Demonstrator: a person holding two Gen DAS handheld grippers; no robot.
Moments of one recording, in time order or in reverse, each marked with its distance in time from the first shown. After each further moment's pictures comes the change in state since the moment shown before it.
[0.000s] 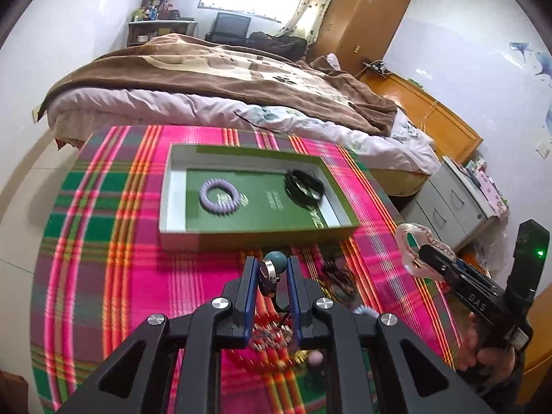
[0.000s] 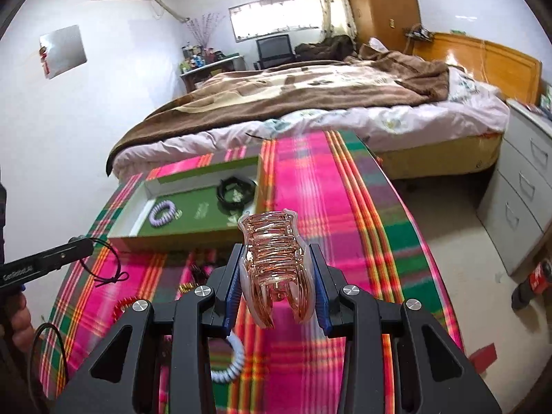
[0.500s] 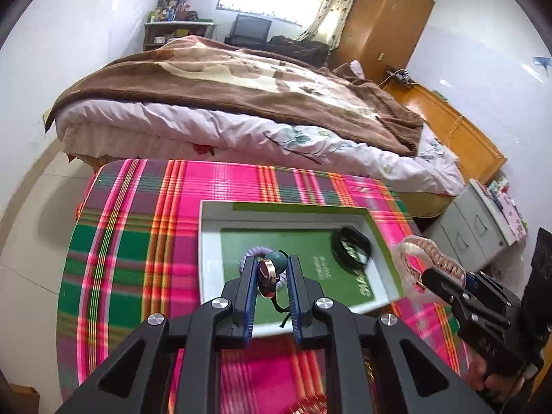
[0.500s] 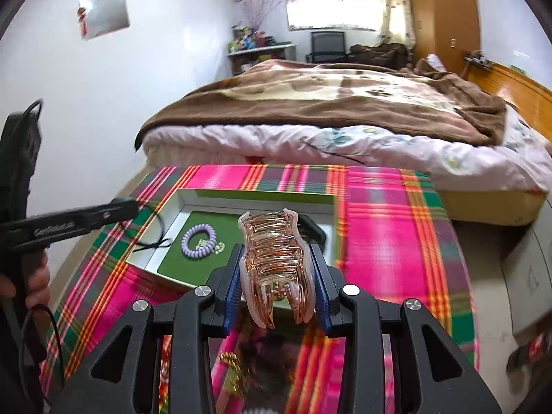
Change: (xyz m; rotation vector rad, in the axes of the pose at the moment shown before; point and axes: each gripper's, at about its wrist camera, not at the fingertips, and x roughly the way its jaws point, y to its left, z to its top) left arm 0.050 0.045 0.085 -0.033 0.005 0.073; right arm 0.077 0.066 0.054 -0.185 0.076 0.103
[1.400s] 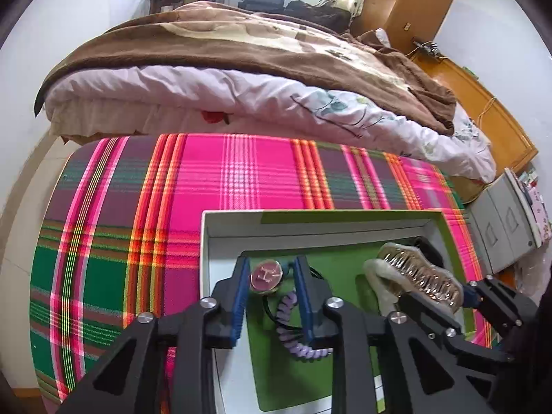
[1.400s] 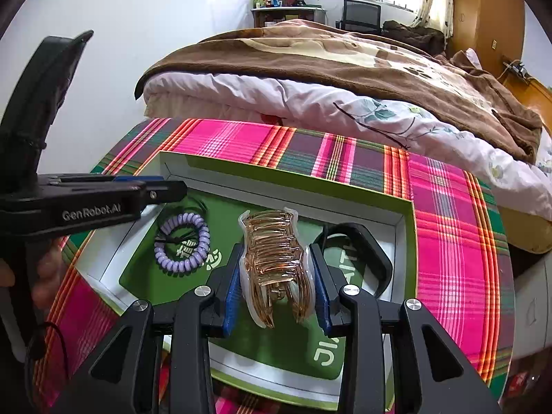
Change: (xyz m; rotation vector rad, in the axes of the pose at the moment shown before) left arm 0.109 0.026 0.022 -0.022 0.148 0.077; right arm 0.096 0.026 0.012 -0.116 0.153 0.003
